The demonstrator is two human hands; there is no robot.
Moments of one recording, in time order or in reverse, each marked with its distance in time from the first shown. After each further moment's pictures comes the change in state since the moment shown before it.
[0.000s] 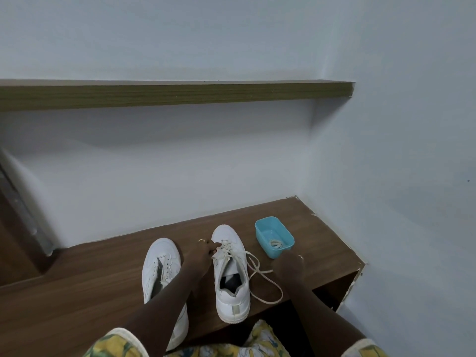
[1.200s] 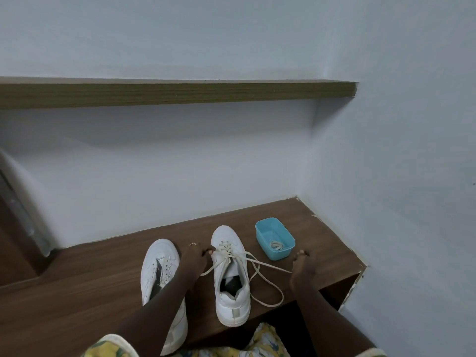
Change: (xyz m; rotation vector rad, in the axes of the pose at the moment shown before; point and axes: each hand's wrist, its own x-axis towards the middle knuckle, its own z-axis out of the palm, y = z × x) left_hand -0.001 -0.007 -0.002 -0.154 0.064 -0.156; right_hand -0.023 -0.017 -0.054 1.227 -0.030 0.452
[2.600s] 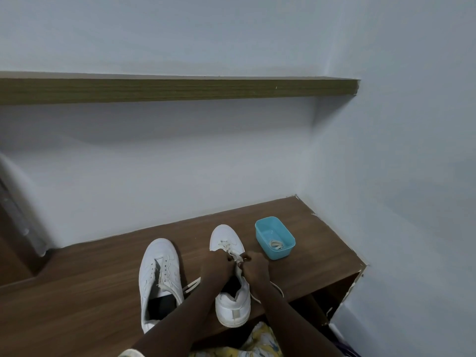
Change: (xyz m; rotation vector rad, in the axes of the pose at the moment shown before) left_hand -0.022 0.058 0.022 0.282 -0.056 -0.054; right_hand 0.017 0.063 0.075 -0.758 -0.290 -0.419
